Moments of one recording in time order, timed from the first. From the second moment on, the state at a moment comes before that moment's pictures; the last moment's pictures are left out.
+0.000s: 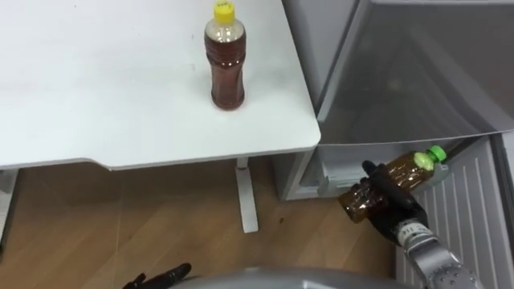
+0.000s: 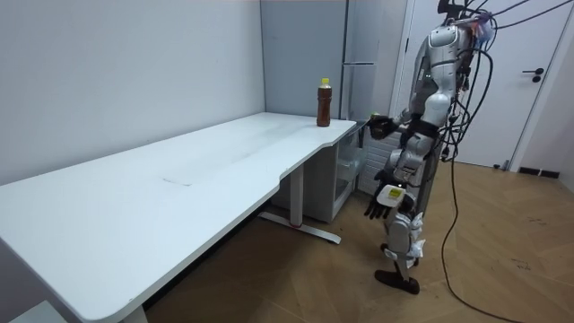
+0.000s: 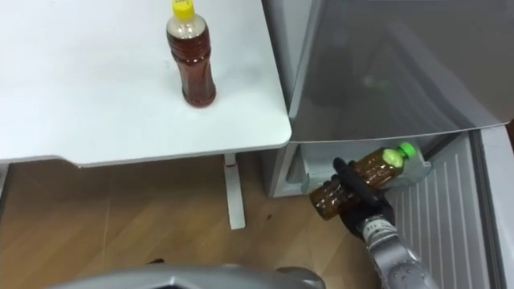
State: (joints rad) left arm 0.30 0.25 0.02 1.08 -0.60 0.04 -0.20; right arm 0.21 -0.33 0.02 0.60 1.33 0.13 0.02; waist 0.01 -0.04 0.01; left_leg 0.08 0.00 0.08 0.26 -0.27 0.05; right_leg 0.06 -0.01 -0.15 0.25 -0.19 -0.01
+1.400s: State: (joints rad) left arm -0.03 0.27 -0.07 1.22 -0.72 0.10 0.07; right arm -0.69 -0.43 -0.29 1.17 1.61 0.05 -0.42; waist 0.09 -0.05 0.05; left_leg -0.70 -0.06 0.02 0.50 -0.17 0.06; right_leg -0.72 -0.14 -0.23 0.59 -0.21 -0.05
